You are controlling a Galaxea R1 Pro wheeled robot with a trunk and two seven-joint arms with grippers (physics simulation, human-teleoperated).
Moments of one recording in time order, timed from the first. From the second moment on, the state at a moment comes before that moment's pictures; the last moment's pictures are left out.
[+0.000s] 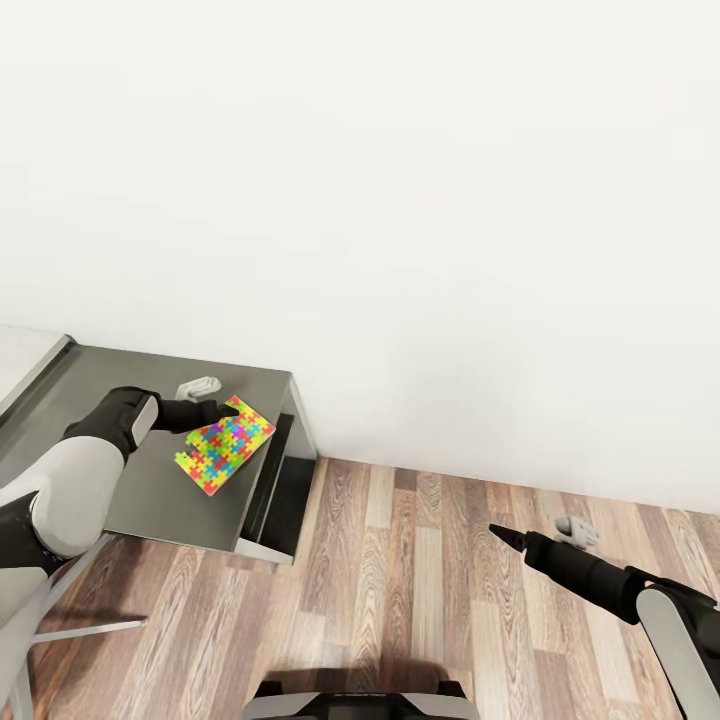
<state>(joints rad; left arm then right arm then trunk) -1.27 0.21 0.45 -0.30 -0.34 0.67 -0.49 -0.19 -0.22 -0.21 -1.58 -0.68 0.90 0.23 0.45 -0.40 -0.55</state>
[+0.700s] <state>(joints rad) -1.27 0.21 0.45 -0.30 -0.34 0.67 -0.49 -0.19 -0.21 -0.21 -1.58 -0.69 0.90 0.23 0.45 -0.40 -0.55</state>
